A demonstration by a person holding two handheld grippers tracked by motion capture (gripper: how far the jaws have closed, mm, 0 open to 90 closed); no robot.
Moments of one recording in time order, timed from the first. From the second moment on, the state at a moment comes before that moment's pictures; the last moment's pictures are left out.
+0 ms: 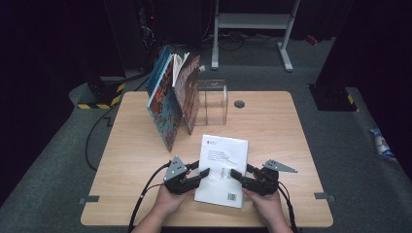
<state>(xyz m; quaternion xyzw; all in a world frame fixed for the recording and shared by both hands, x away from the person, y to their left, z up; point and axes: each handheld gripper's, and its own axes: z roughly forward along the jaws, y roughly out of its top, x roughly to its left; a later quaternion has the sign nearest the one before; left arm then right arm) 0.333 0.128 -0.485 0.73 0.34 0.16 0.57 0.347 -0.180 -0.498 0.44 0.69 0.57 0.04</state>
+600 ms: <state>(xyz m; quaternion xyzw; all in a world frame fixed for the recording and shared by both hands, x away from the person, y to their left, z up) 0.343 0.122 -0.471 0.71 0.35 0.17 0.58 0.351 -0.180 -0.483 0.43 0.69 0.58 0.08</state>
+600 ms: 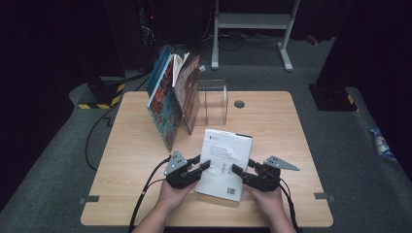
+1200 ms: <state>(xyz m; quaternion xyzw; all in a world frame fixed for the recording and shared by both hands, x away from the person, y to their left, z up) 0.357 0.111 -0.468 0.70 0.34 0.21 0.60 0.359 -0.181 -0.462 0.40 0.68 0.59 0.15</state>
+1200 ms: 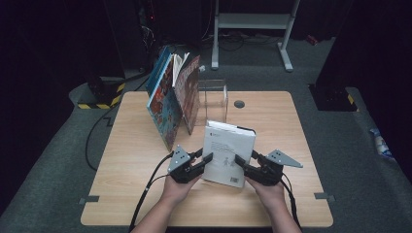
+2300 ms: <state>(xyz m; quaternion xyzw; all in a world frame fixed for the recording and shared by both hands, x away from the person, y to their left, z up) 0.316 0.117 -0.483 0.71 0.32 0.25 0.57 0.322 -0.179 -0.468 0.35 0.70 0.59 0.20</state>
